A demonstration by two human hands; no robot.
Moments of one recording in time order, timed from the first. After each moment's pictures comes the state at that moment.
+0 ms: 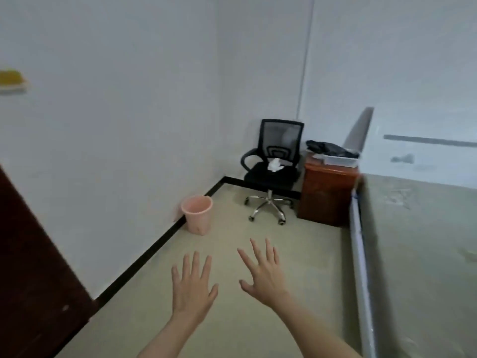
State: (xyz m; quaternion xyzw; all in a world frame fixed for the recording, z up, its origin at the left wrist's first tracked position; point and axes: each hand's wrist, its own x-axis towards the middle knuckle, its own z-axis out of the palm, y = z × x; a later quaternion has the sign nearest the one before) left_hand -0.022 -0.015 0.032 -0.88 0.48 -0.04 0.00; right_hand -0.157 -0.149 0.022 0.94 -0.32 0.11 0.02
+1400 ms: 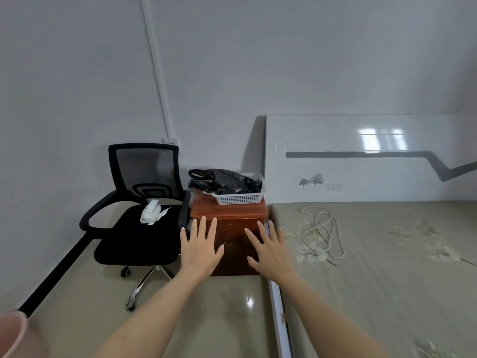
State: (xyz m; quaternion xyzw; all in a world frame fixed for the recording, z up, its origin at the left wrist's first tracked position) left_hand -0.123 -0.952 0.045 -0.74 0.66 -0.07 -0.08; right_hand -0.306 -0.997 0.012 0.84 -0.53 0.07 0.07
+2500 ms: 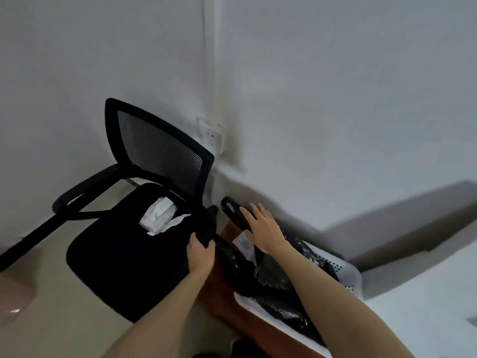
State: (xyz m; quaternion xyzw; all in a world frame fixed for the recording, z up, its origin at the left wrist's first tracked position) left_hand 0.098 -1.517 -0.097 -0.84 0.04 0.33 -0.42; right_hand 0.007 -1.664 -0.086 0.95 -0.26 -0.09 -0.12
